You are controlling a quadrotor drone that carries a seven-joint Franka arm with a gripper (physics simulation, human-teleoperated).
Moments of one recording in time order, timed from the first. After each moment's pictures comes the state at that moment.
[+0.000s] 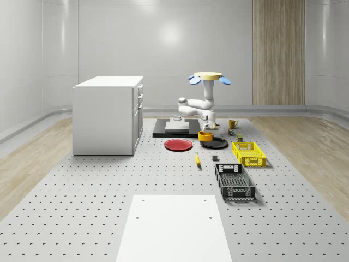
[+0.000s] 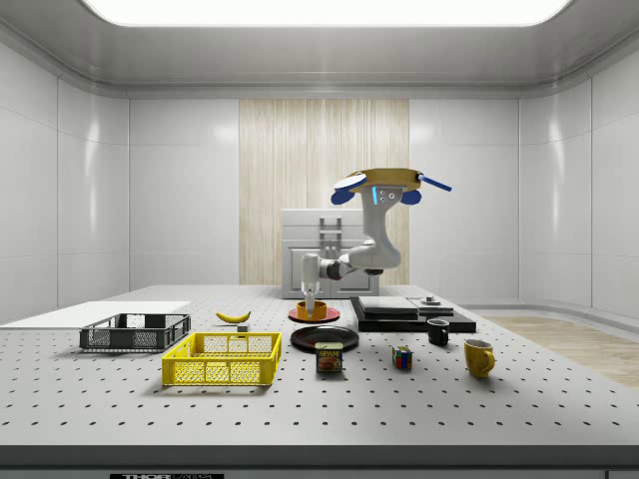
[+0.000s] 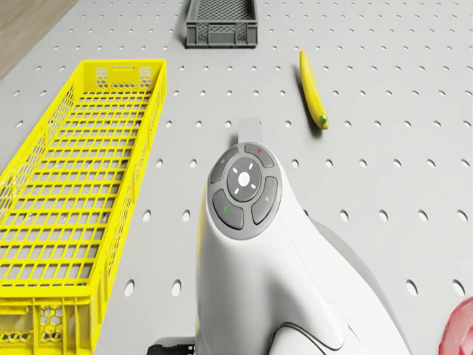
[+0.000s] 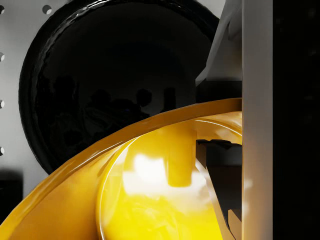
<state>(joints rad) -1.16 -1.55 1.33 -2.86 -1.80 1.62 1.67</state>
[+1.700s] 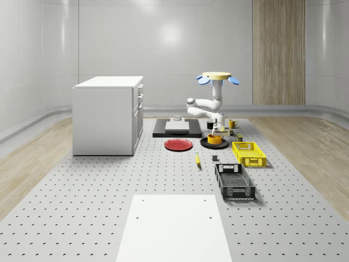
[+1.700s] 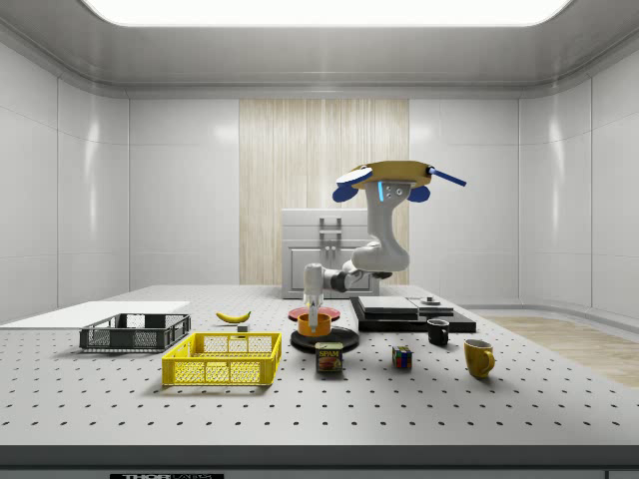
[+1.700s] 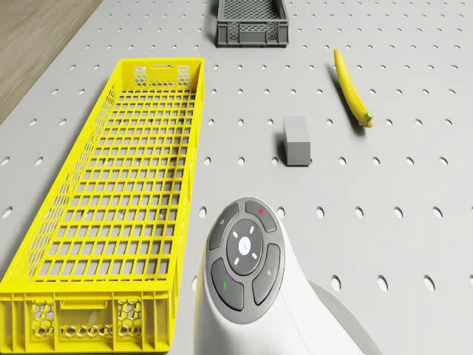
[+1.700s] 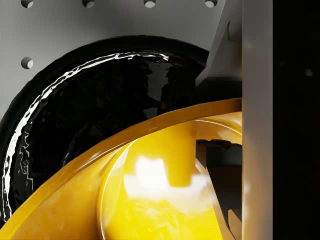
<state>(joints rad) -1.13 -1.57 1.17 -2.87 -1.96 1.67 1.66</state>
